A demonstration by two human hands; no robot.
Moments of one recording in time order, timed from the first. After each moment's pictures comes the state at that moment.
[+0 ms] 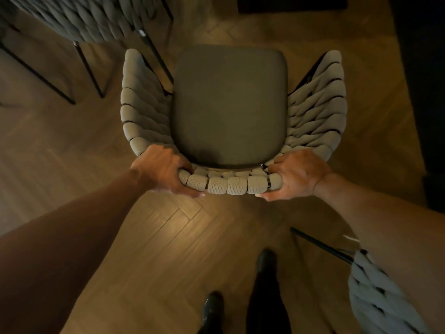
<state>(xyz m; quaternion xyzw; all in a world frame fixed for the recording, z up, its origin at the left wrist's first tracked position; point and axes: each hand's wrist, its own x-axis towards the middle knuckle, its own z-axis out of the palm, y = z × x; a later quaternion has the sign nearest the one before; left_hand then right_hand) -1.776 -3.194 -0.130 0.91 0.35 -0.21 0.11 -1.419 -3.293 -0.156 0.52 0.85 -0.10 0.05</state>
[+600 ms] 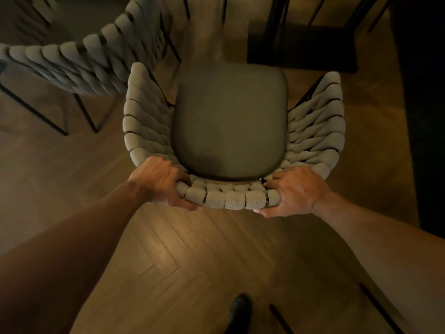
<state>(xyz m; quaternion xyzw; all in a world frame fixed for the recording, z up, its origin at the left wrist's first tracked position) -1.652 -2.964 -0.125 0.89 0.40 -0.21 0.10 -1.295 -3.027 -0.151 0.48 0.87 -0.10 0.09</state>
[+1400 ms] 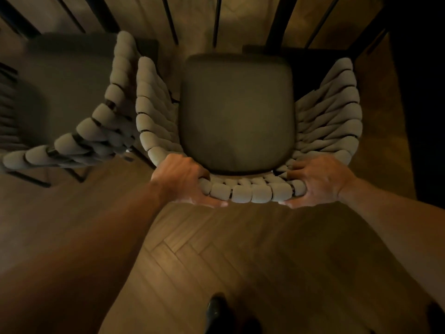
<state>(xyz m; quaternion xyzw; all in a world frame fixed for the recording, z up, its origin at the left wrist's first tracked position) -1.588 -2.652 -0.145 0.91 0.38 -0.16 0.11 -1.216 -2.717 -0.150 0.49 0.85 -0.13 0.13</state>
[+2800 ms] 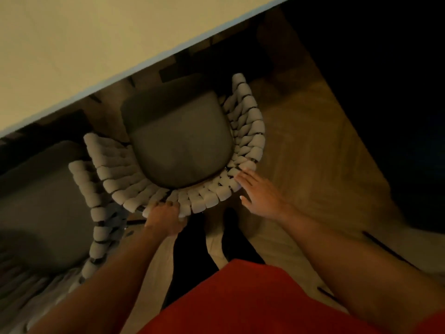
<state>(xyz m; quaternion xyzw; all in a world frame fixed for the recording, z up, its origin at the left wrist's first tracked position) -1.552 -2.543 -0.077 0.86 0.30 -0.39 0.14 -1.280 -2.728 -0.070 0.76 0.60 -0.27 -0.01</state>
